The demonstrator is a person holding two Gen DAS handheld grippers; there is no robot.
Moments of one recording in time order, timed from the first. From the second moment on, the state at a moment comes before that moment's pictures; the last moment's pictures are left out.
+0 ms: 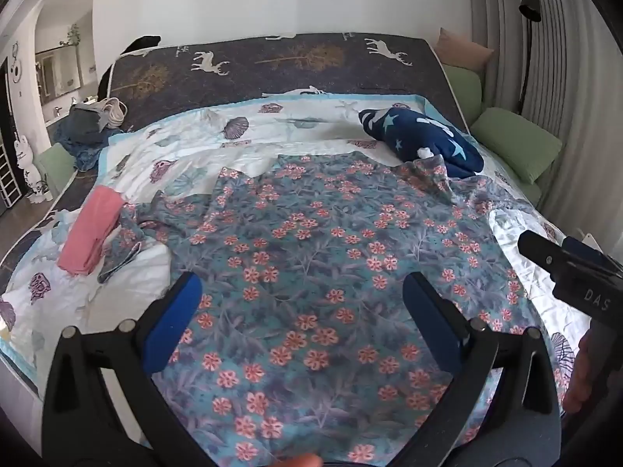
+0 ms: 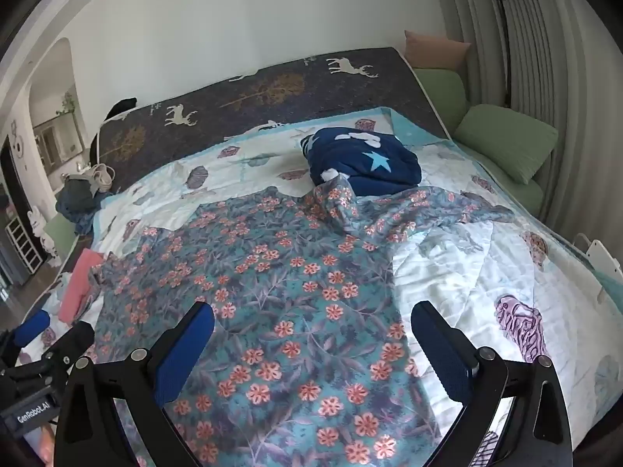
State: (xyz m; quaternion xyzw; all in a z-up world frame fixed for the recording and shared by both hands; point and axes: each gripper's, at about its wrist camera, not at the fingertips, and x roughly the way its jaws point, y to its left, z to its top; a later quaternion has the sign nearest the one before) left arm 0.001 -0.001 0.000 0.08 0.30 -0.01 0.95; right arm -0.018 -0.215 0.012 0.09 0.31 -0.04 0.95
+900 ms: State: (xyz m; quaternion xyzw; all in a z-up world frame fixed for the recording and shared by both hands) left arm 0.006 0.002 -0.014 0.02 0.34 0.01 0.94; right arm 0.000 -0.206 0.002 0.06 0.34 -0.01 0.94
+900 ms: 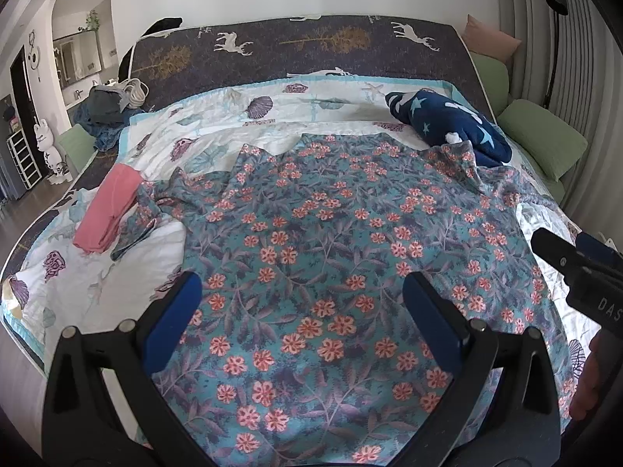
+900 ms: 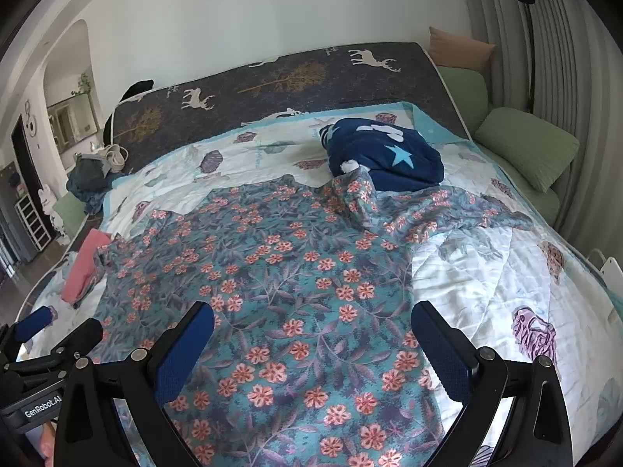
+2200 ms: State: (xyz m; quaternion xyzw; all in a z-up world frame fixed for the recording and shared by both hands) left arm 0.005 0.020 -0.017 0.02 0.34 0.01 0.94; right arm -0.004 -0.171 0.006 0.04 0.34 0.02 0.94
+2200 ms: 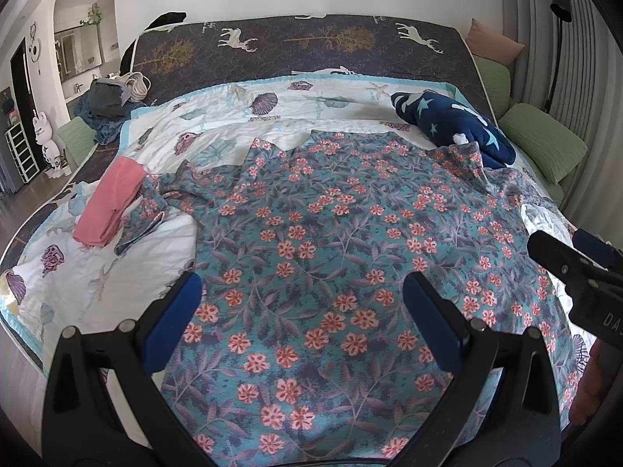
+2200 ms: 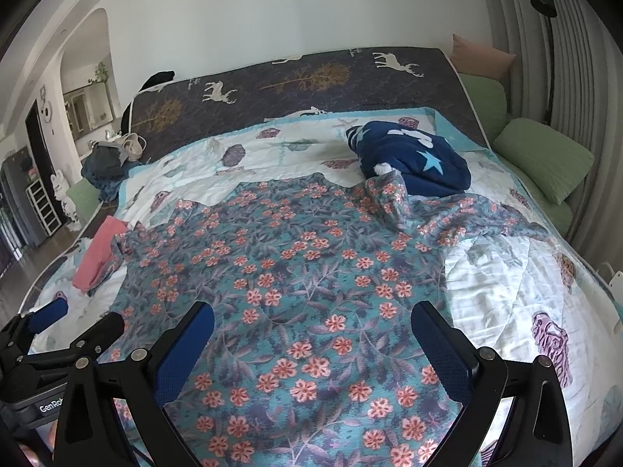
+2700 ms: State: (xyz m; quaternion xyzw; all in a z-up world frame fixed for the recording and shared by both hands) left arm 0.005 0.025 -0.025 0.01 0.35 0.00 0.94; right arm -0.007 -0.154 0.003 0.00 0.34 0.02 0.94
